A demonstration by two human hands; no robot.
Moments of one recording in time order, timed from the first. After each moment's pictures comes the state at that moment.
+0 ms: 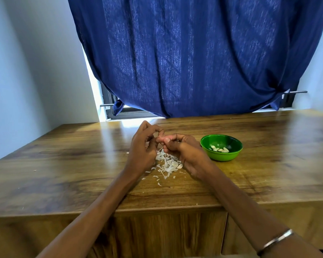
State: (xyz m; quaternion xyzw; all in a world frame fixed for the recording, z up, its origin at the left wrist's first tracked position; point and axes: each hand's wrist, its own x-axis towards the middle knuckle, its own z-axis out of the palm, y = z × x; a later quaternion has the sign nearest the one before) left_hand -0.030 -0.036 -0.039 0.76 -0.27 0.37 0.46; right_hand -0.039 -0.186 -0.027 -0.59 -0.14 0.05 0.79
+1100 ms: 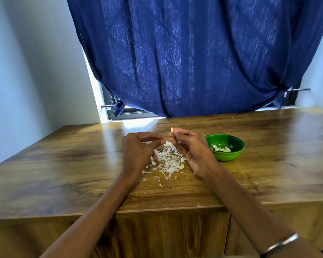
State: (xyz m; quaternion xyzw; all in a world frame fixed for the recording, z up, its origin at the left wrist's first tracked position) left_hand -0.039 -0.035 -0.033 0.77 -0.10 0.31 0.54; right_hand -0.040 -0.192 -0.021 -0.46 -0.05 0.01 0.89
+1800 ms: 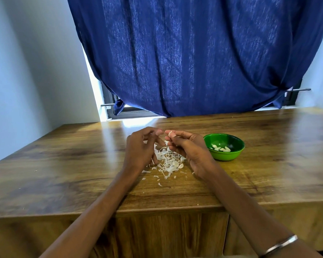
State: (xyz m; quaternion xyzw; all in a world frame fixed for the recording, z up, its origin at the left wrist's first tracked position) left_hand -0.037 -0.034 -0.035 0.79 -0.15 0.29 0.52; right_hand -0.038 -0.190 -0.026 -0.58 -0.08 -0.01 0.81
